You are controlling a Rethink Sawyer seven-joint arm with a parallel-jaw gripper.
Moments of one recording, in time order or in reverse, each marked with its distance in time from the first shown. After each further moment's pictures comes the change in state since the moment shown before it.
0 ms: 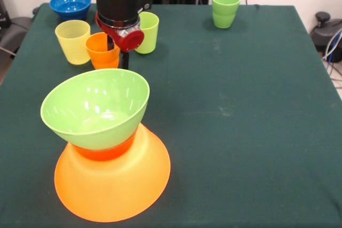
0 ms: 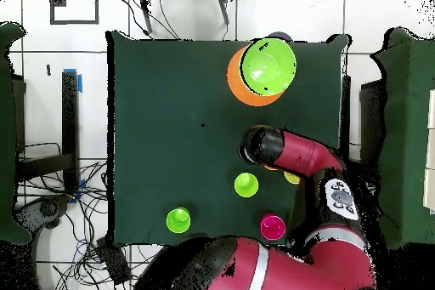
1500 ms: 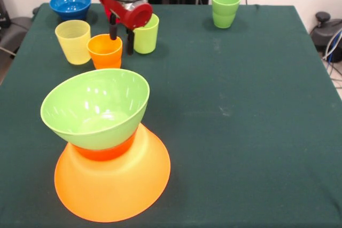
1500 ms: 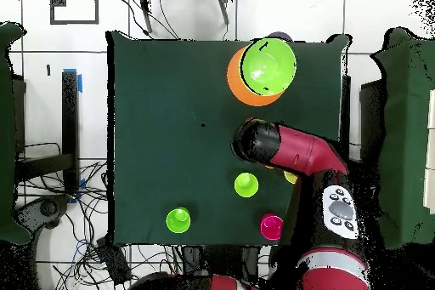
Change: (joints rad) arm 0.044 -0.126 -0.001 0.035 -0.001 0.042 0.000
